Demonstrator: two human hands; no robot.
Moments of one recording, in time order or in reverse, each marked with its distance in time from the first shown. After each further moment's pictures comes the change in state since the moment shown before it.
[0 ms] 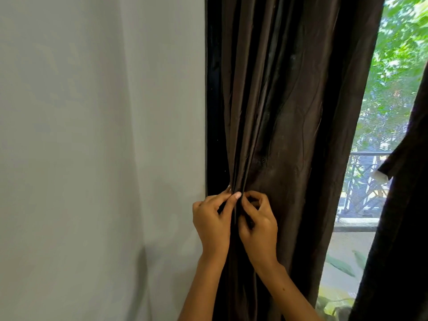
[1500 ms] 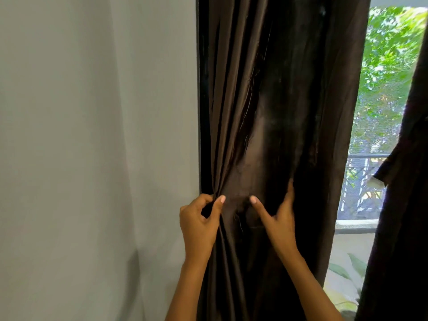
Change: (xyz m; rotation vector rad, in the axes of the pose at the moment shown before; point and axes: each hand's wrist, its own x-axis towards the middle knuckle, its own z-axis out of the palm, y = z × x) left_hand 0.013 0.018 -0.017 -0.106 -0.042 -0.041; right_hand 0.035 0.023 -0.037 0.282 -0.009 0.548
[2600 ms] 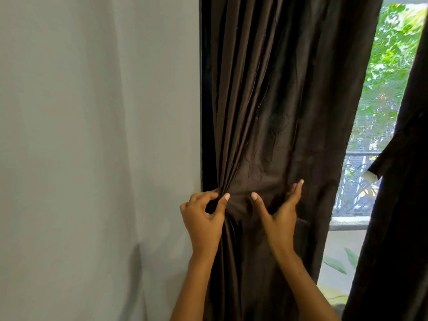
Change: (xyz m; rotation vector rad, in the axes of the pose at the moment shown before) left_hand -0.008 -0.011 0.005 0.085 0.099 -0.017; right_hand -0.013 -0.001 0.007 -0.011 0.138 -0.030
